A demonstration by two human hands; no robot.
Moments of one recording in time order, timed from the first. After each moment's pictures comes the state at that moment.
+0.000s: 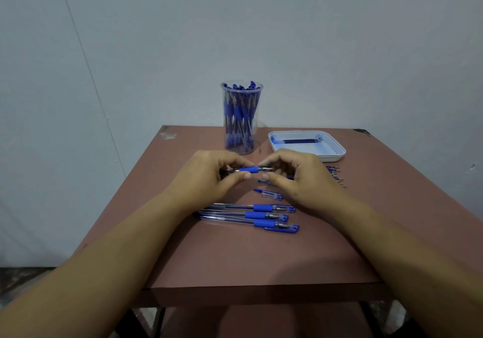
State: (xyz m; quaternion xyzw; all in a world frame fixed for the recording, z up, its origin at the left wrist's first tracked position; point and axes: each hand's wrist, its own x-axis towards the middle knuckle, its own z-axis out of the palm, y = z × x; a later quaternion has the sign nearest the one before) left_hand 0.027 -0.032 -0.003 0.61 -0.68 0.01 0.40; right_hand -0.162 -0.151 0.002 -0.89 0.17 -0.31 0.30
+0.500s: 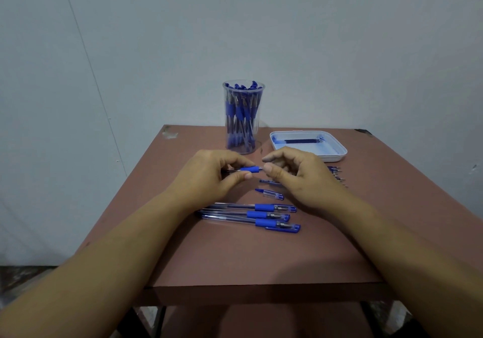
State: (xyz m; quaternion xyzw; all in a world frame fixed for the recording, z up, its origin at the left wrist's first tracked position) left_hand 0.028 -0.032 -0.003 0.62 -0.68 0.02 0.39; right_hand -0.161 -0.149 0.005 -0.86 0.20 -0.31 0.35
